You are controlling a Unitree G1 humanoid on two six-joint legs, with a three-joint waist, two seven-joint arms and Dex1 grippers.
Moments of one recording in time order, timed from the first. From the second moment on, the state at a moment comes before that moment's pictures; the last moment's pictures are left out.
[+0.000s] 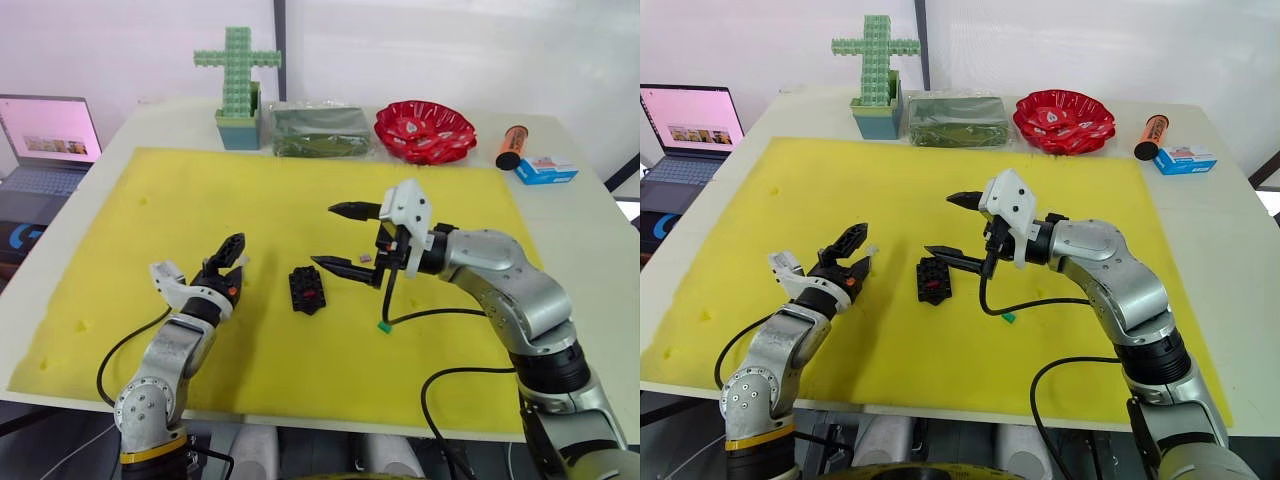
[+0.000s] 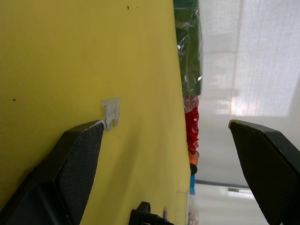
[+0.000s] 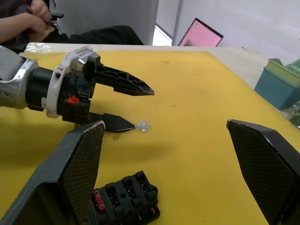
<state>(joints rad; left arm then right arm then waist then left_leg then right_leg) -0.01 0.06 0.25 -0.38 -1.61 0.47 0.46 -0.52 -0.54 0.15 -0.40 0.45 0.57 0.79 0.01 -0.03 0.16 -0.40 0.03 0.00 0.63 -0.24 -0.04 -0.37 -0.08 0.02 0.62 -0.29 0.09</state>
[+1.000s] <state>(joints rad) -0.08 0.09 0.26 -0.26 -1.59 0.52 0.39 -0.52 -0.54 0.15 -0.41 0.45 0.60 0.78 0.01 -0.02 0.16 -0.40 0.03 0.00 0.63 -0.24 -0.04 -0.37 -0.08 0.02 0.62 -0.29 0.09</state>
